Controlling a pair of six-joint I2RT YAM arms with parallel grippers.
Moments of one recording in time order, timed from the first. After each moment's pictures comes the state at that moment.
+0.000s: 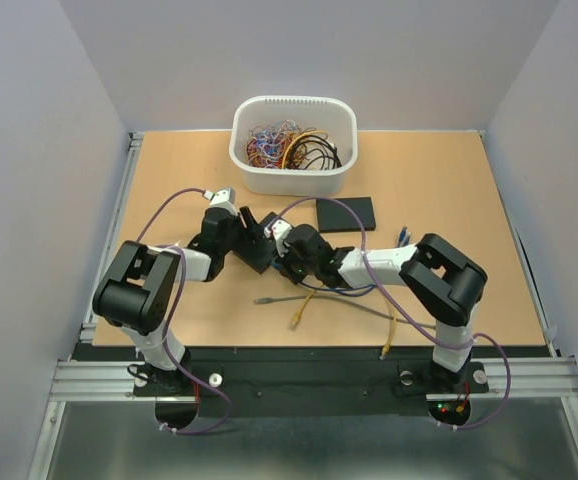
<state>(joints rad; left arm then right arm) -0.34 1.66 0.59 0.55 0.10 -0.54 0.91 1.87 0.99 0.21 -0.01 0.03</state>
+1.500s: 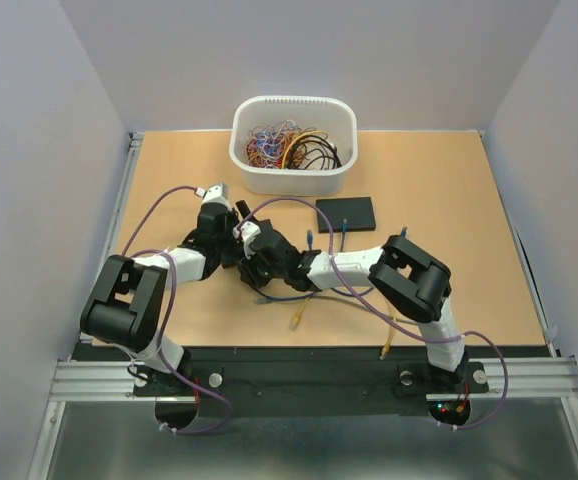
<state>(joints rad) -0.33 1.54 0.62 0.40 0.01 -0.60 1.01 2.08 1.27 0.23 -0.01 0.19</state>
